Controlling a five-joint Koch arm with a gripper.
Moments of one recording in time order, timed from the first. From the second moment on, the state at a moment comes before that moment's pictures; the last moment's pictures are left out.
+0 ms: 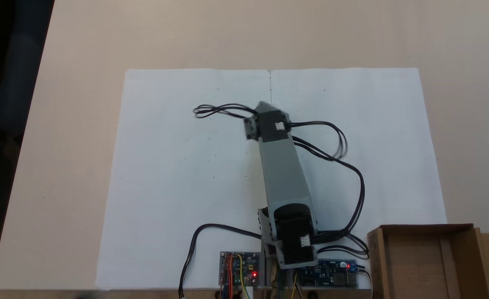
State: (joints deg) arm -4.5 112.4 121.3 27.2 33.7
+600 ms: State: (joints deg) arm 38.0 115.2 113.0 27.0 12.9
